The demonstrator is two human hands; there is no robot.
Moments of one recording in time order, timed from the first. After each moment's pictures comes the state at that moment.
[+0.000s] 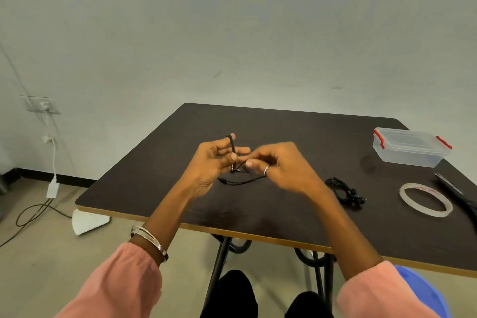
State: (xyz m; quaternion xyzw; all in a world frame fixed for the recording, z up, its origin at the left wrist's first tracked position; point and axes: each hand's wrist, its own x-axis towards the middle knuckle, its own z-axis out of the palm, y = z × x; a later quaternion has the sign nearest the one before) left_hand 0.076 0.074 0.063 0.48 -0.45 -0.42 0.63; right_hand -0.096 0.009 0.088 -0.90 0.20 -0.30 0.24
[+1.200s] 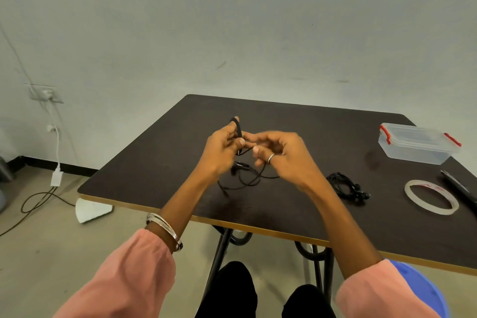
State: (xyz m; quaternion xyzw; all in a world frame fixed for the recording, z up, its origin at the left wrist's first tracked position) left_hand 0.073 0.054 0.056 0.56 -0.55 -0.24 0.58; right_hand -0.089 0.010 0.079 -0.81 0.24 -0.36 0.39
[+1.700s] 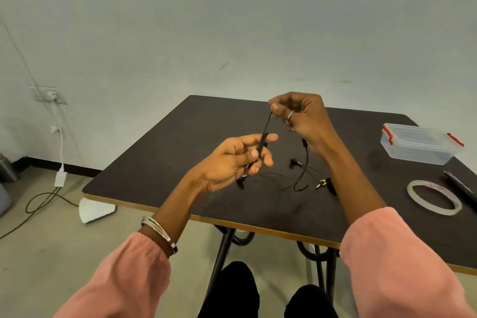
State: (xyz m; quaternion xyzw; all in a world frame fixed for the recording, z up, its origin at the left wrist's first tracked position) left_hand 0.062 0.083 0.072 0.36 -0.59 -0.51 0.52; right_hand -0.090 -0.031 0.130 -0.74 0.24 -0.44 0.46
